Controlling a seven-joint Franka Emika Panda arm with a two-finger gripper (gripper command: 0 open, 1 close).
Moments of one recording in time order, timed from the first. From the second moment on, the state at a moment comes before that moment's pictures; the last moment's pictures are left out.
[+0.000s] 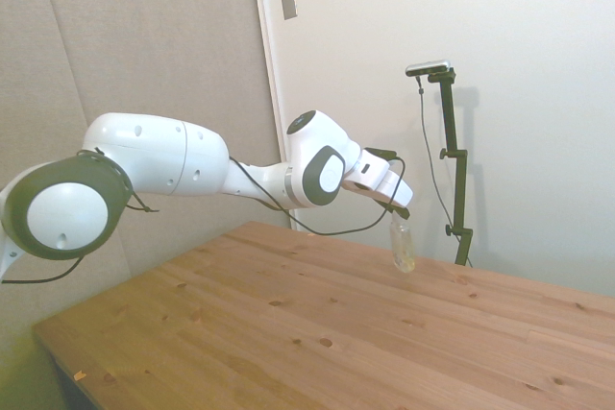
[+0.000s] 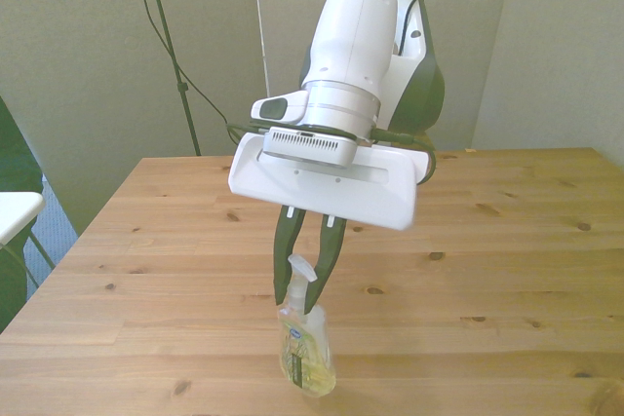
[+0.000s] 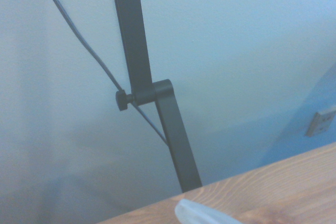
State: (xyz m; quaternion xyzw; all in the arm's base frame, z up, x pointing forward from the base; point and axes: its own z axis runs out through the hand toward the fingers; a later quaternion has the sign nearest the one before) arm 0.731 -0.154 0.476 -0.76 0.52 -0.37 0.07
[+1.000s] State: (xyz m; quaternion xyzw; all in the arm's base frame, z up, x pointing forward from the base) arm 0.581 -0.091 0.459 -0.79 0.50 -0.33 0.10
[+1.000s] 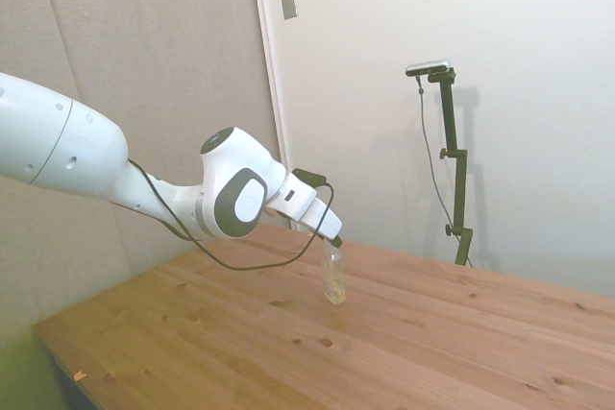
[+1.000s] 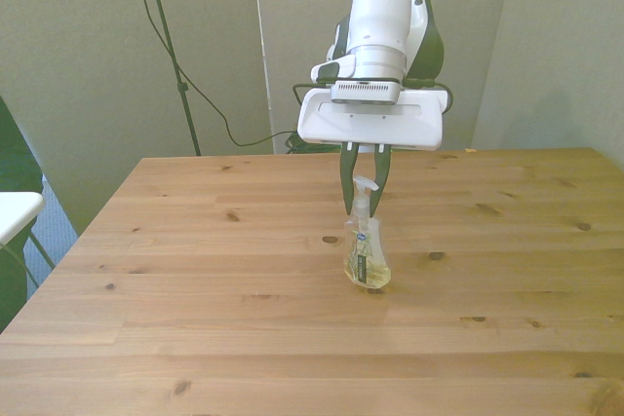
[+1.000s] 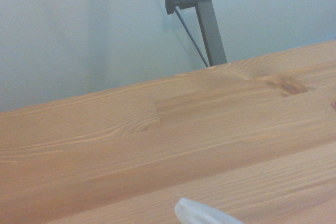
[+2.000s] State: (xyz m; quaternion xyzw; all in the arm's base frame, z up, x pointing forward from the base) arm 0.576 -0.089 0.443 -0.80 0.51 -0.32 0.09
